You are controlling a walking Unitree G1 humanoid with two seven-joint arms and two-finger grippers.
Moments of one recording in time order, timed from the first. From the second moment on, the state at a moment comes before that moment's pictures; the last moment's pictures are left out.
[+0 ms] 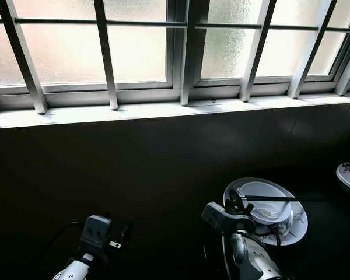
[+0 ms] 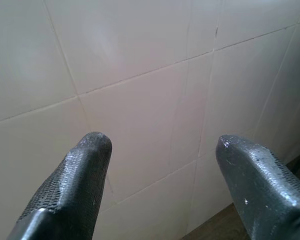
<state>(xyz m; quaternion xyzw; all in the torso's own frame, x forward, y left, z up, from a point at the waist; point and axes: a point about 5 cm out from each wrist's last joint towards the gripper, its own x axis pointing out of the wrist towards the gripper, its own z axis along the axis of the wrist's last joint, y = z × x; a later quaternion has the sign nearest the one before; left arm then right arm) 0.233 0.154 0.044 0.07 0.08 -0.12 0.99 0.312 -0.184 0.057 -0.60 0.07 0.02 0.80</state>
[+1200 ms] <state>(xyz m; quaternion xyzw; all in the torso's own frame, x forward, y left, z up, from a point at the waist) 0.234 0.148 0.045 0.06 0.08 -0.12 0.99 0.324 -0.195 0.063 -0.62 0.04 0.01 0.78</state>
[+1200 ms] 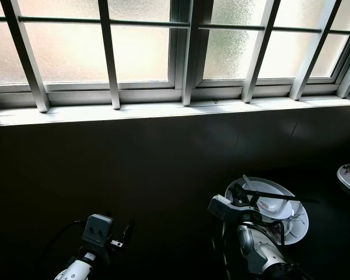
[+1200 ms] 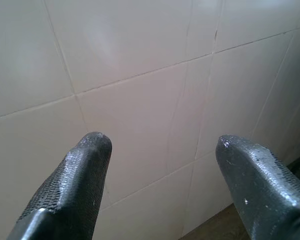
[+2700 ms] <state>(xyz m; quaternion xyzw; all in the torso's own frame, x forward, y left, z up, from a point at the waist) 0.239 0.150 0.051 0.02 0.06 -0.11 0.99 0.325 -0.151 0.104 -0.65 -0.13 0.03 0.74</state>
